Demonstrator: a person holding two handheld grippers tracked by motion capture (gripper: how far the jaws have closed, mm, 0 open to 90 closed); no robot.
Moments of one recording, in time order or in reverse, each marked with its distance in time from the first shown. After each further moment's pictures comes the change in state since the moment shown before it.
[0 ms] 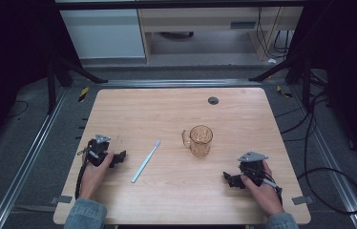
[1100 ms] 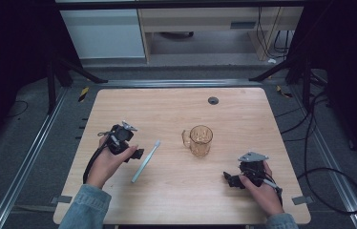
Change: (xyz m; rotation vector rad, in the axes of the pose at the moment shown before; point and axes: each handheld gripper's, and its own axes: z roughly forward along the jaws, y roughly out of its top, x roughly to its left) left arm -0.086 0.081 -0.043 0.223 -0.079 0.272; right arm 0.001 -0.001 -0.001 0.000 -0.011 0.019
